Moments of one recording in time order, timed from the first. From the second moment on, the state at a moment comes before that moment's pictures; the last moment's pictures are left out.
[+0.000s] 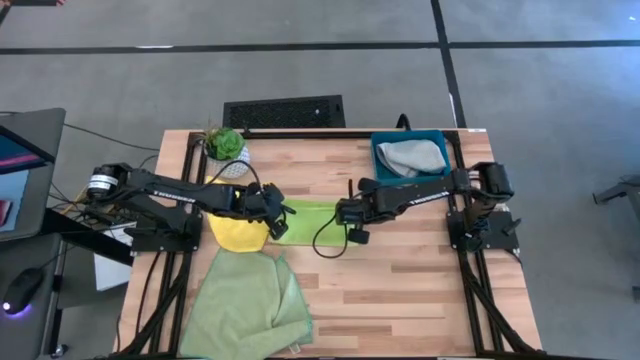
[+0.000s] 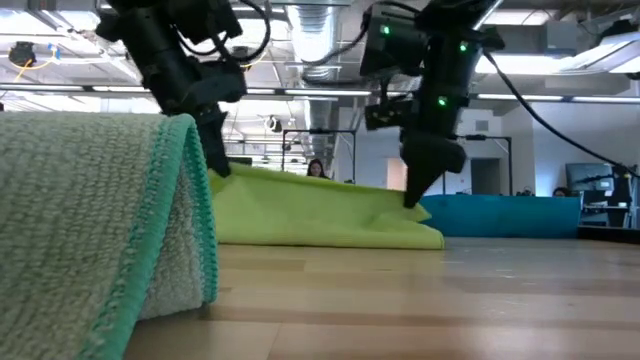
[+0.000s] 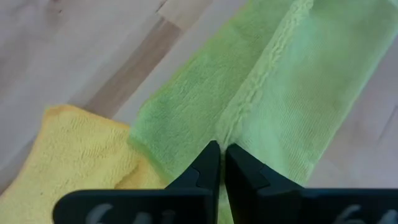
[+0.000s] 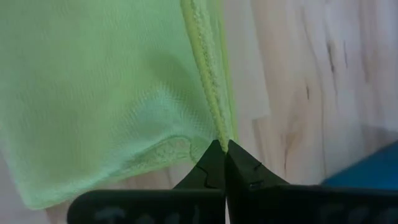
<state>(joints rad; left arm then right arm) 0.01 1.37 0.78 -0.45 -0.27 -0.58 0.04 1.79 1.14 -0.71 0.37 0.14</state>
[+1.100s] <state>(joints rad) -0.13 1.40 0.80 -0.44 -0.29 -0.11 0.02 1.69 1.19 -0.70 0.39 0.10</state>
